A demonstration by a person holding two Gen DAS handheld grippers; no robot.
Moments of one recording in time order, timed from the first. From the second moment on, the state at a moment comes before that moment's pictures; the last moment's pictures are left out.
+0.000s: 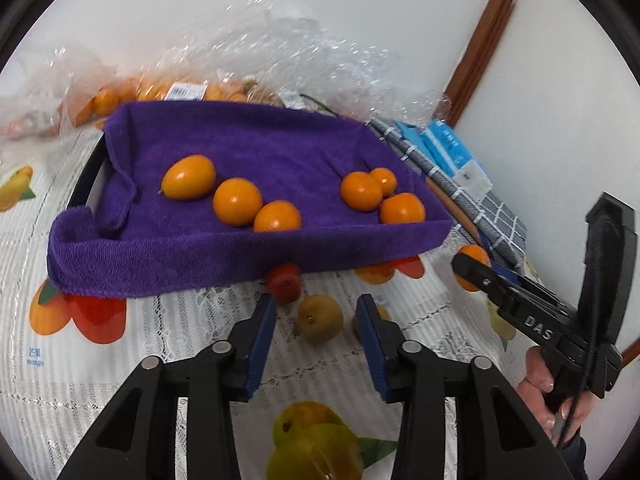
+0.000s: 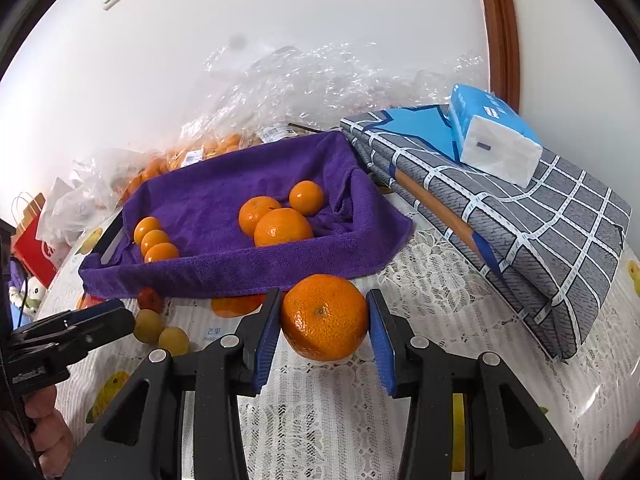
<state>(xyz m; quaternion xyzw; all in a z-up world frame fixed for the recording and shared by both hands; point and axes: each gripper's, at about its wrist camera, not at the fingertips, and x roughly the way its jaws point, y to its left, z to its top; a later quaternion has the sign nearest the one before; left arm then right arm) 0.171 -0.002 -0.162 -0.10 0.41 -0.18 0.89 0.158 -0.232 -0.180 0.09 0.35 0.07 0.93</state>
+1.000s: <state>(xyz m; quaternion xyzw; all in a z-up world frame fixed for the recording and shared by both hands) 0.161 0.027 -0.138 -0.14 0.34 -0.15 0.92 0.150 -0.231 -0.172 0.09 0.33 0.09 0.94</state>
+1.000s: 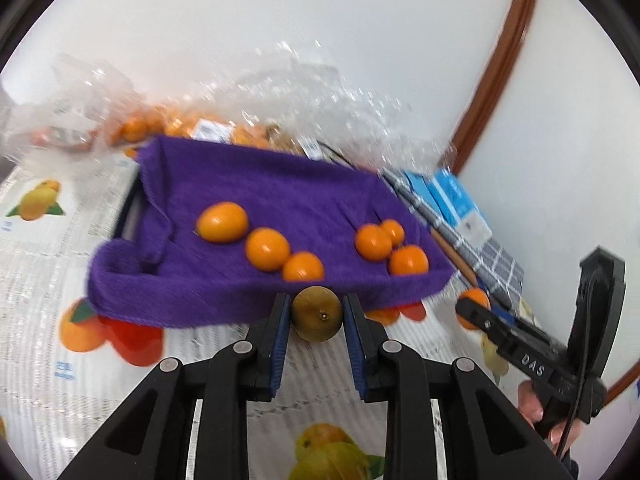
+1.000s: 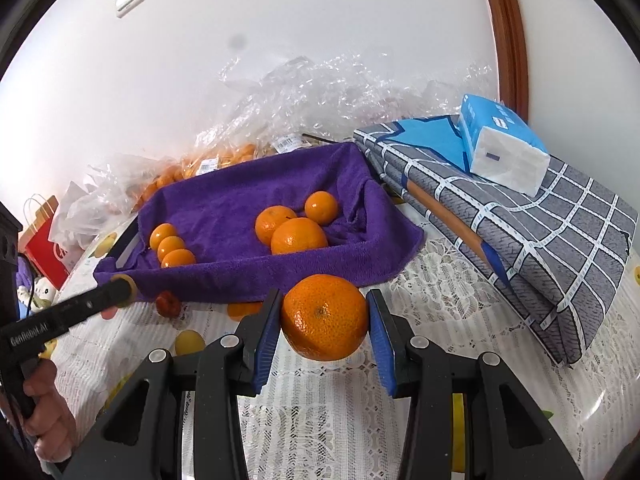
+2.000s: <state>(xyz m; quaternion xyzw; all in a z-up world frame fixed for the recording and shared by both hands) 0.216 0.084 -0.136 -0.19 0.32 -0.08 0.92 0.239 -0.166 -0.149 0.11 0.33 0.19 0.92</state>
